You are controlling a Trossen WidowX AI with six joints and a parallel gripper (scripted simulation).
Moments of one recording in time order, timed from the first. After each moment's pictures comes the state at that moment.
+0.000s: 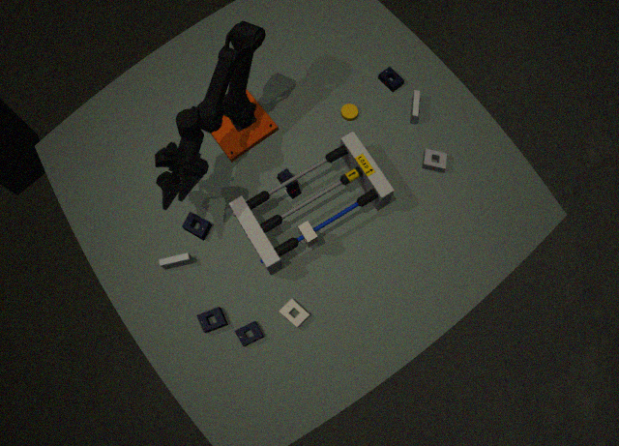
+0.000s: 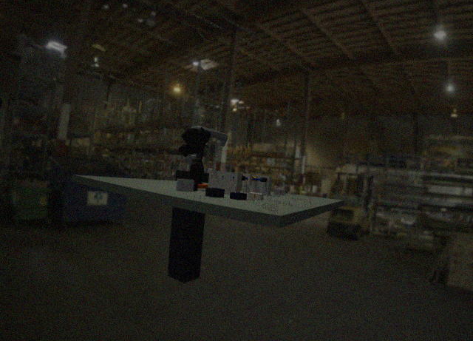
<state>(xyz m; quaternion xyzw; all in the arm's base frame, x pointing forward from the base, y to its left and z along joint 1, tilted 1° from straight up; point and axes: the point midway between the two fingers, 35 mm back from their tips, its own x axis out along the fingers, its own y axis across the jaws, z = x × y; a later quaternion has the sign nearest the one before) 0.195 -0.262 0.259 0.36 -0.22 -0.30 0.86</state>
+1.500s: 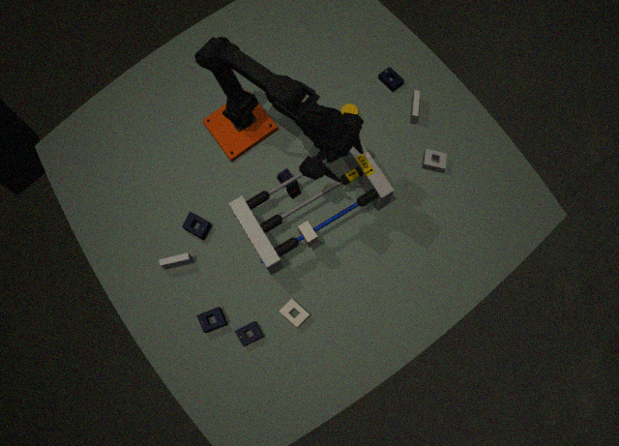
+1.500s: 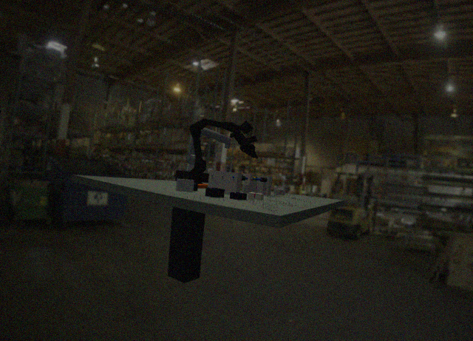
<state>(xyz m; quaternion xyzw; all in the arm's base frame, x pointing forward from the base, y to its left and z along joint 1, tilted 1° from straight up) 0.338 0.120 0.228 -0.06 0.38 0.16 0.91</state>
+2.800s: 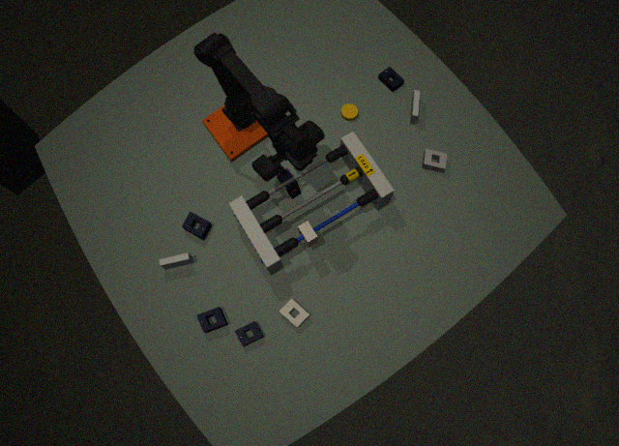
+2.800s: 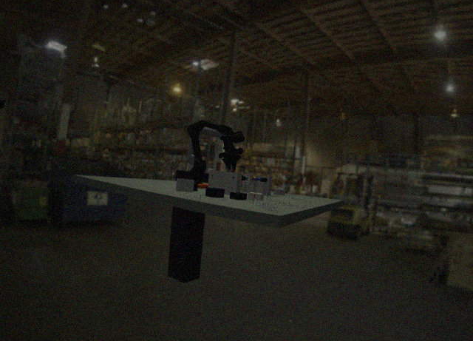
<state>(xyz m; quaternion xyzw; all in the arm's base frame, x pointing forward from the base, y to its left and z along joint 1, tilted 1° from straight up) 0.251 0.030 0.147 -0.04 0.60 0.04 0.80</state>
